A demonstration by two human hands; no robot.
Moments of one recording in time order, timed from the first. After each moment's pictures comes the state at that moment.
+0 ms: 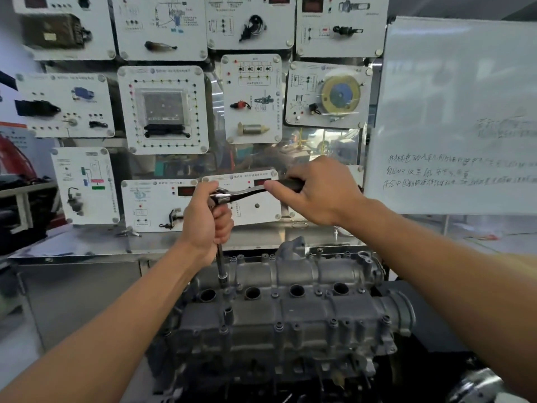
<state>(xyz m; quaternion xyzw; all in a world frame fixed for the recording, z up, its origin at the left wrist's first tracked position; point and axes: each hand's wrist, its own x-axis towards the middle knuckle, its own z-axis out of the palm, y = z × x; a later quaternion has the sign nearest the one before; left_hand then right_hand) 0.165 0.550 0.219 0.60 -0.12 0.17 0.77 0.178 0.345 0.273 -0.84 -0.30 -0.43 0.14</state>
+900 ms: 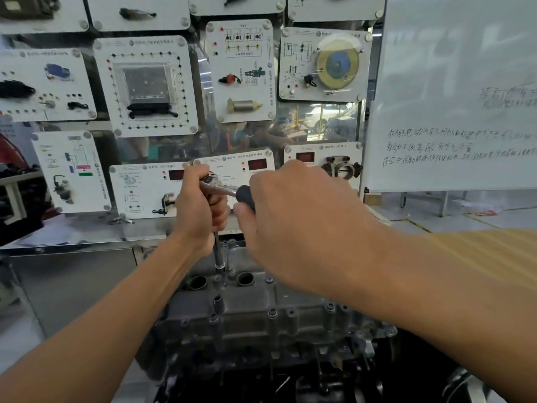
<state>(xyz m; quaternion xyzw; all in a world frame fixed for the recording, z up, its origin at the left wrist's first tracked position) 0.174 0.533 0.207 0.58 -0.11 0.23 0.77 0.064 0.371 0.255 -0.88 -0.30 -0.36 0.07</state>
